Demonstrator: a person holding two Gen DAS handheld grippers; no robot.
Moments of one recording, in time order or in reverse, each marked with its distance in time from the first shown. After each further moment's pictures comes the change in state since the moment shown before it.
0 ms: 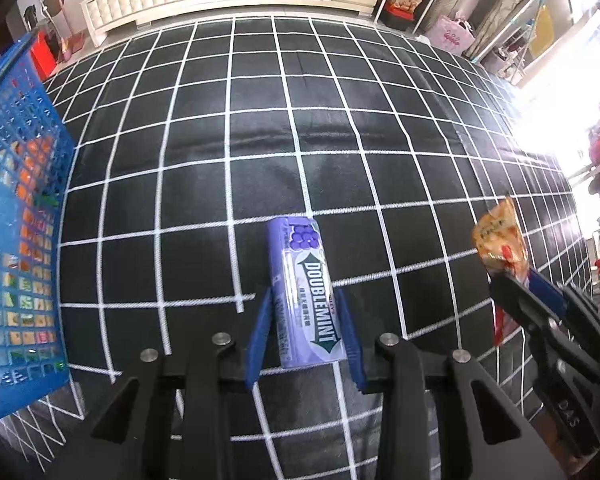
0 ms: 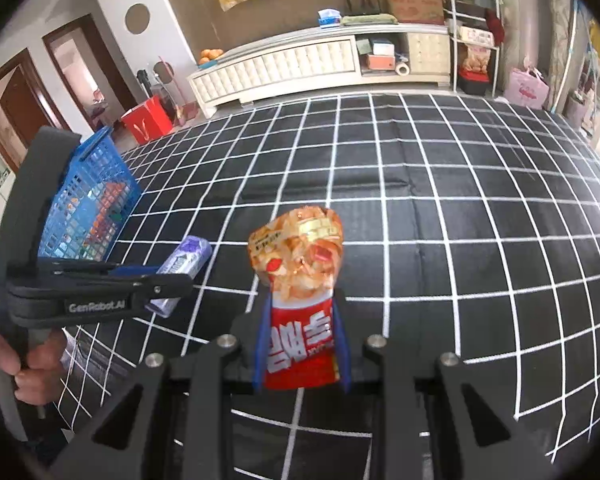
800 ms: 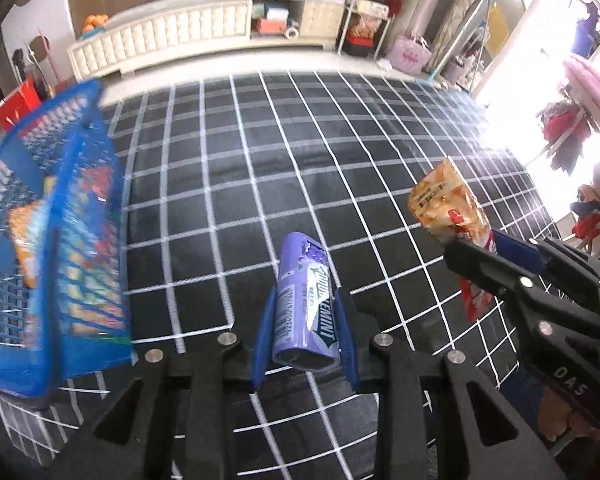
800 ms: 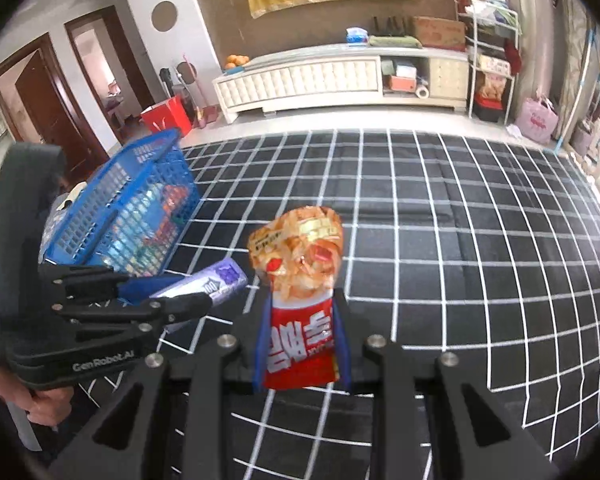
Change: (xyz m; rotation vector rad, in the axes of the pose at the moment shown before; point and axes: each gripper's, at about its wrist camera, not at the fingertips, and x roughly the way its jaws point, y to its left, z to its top) left arm -0.116 0.042 -0.063 0.115 -0.152 -0.045; right arm -0.047 0.086 0.005 -0.066 -0.041 0.003
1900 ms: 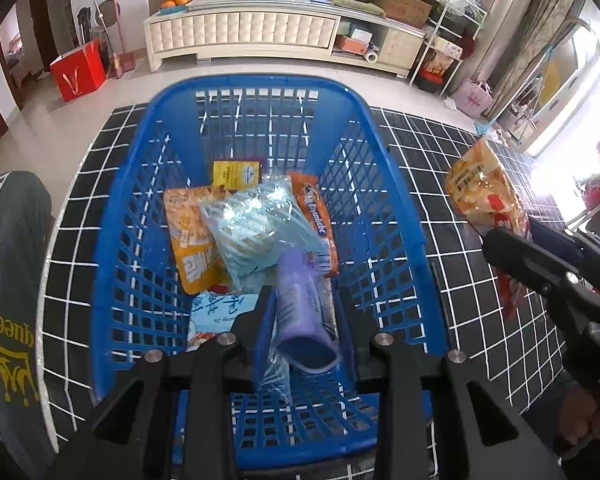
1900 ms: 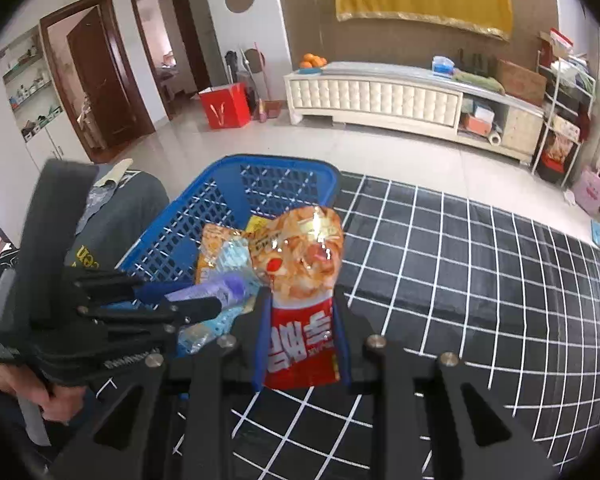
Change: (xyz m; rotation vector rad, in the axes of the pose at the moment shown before) left arm -0.041 0.180 0.006 -0.182 -0.036 0.082; right arm 0.066 0.159 0.072 -0.190 0.004 0.093
